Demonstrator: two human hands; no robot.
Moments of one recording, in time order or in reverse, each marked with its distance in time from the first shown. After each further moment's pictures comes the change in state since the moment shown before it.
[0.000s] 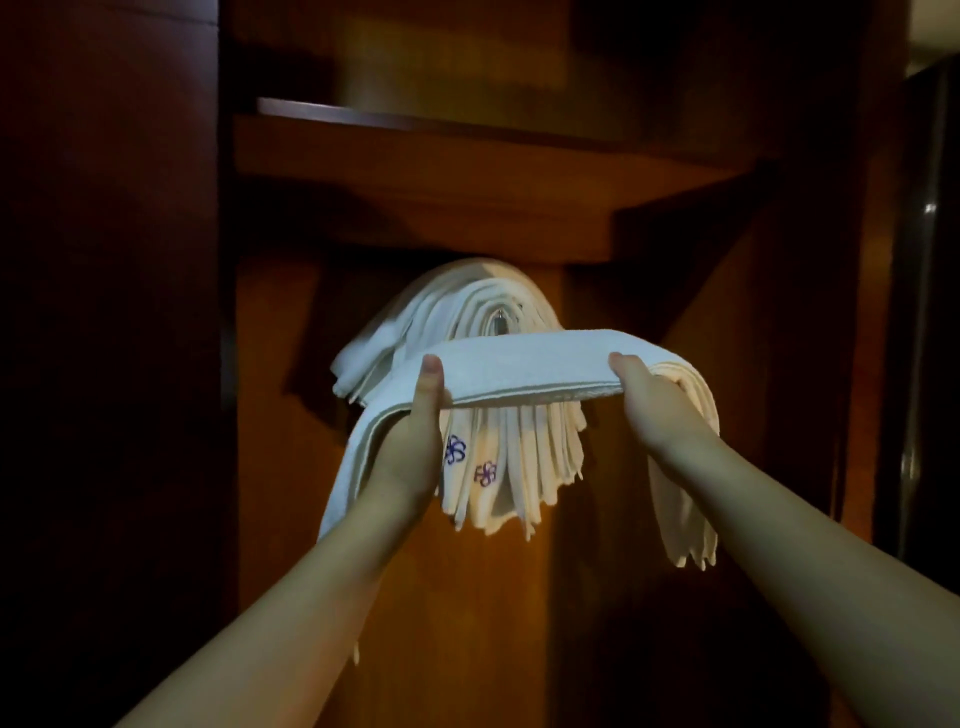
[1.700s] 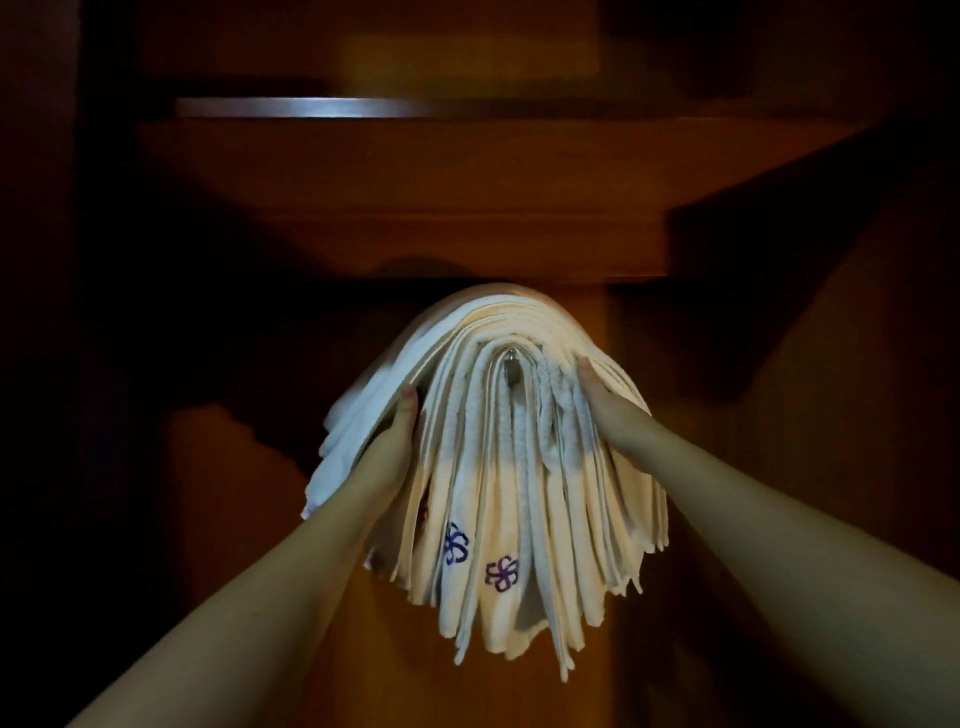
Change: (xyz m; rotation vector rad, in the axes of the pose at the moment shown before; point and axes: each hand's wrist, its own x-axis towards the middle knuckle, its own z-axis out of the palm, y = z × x) left_hand 0.220 -0.117 -0.025 0.002 0.100 -0.256; right_hand 0.239 0.061 0.115 0.122 -0.353 -0.073
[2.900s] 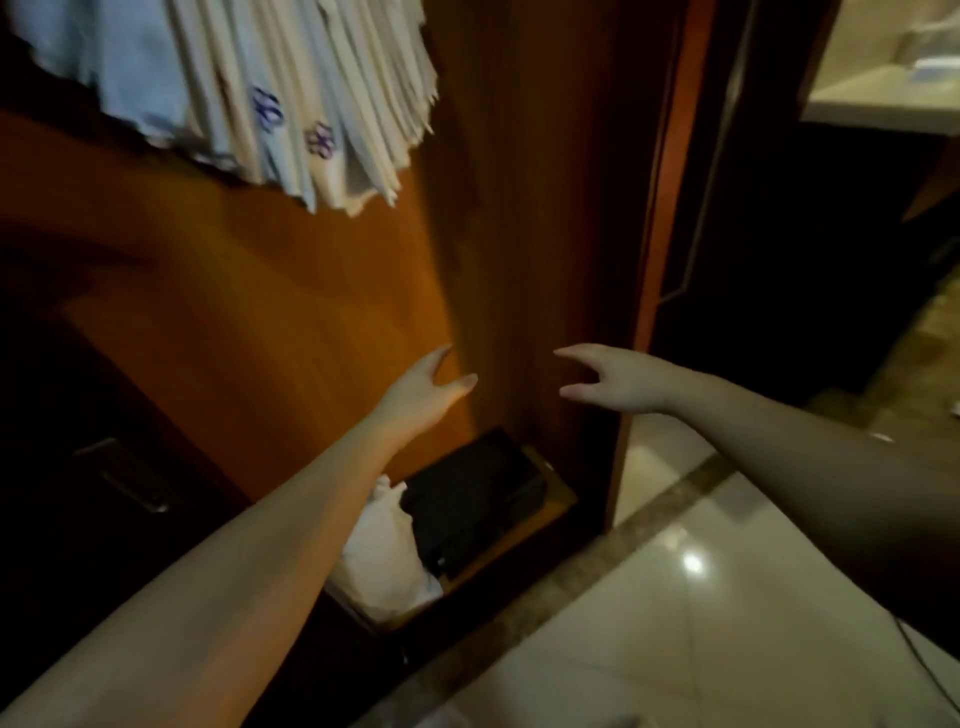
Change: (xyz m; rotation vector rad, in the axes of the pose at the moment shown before) left_hand -0.364 -0.200 0.011 0.708 -0.737 -0.222; right_hand -0.511 0.152 0.007 -0.637 -0.392 0.480
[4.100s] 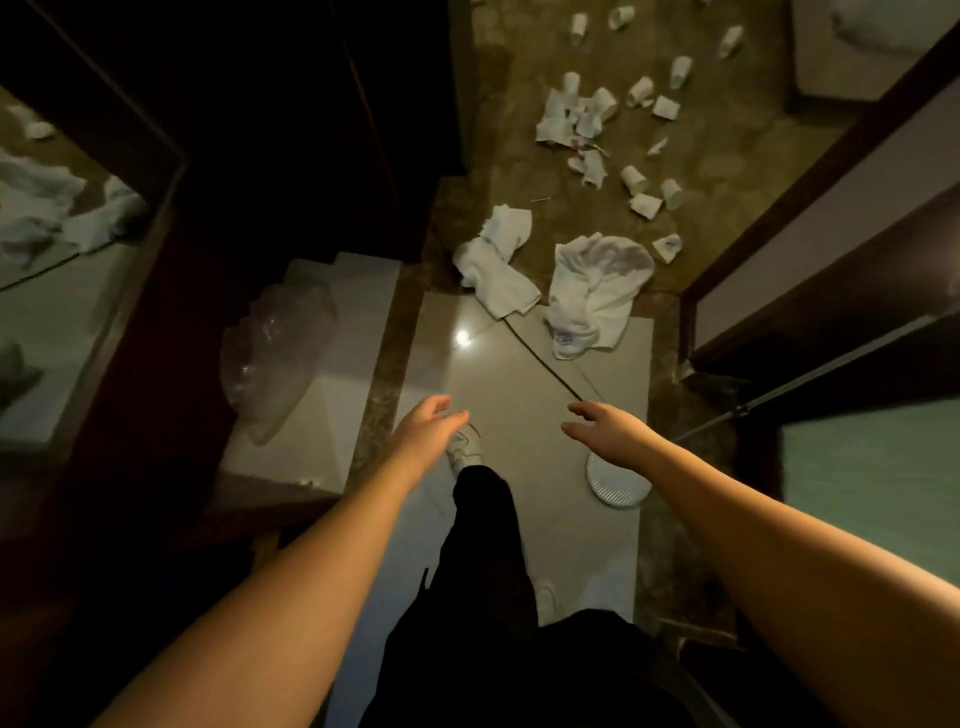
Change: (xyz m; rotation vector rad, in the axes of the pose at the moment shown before) left_hand 0.211 0.252 0.702 0.026 -0.877 -0.193; right_hand -0.236 0.641 0.078 0.763 0.089 1.144
